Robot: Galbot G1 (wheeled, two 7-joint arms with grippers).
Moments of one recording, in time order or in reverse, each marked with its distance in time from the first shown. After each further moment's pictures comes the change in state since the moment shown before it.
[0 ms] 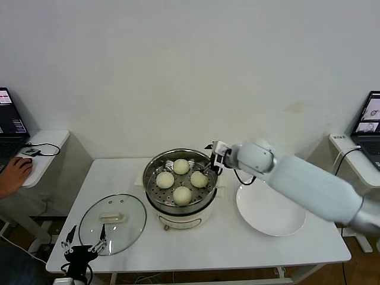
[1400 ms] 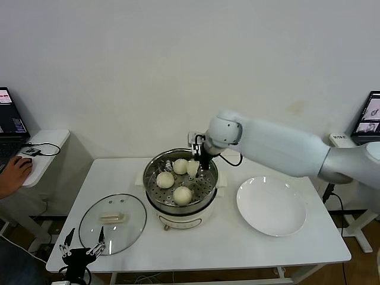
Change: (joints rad) left arm 0.030 0.000 -0.012 -0.021 -0.022 0.002 0.000; right arm 0.501 0.265 -0.518 -0.282 0.002 -0.146 -0.524
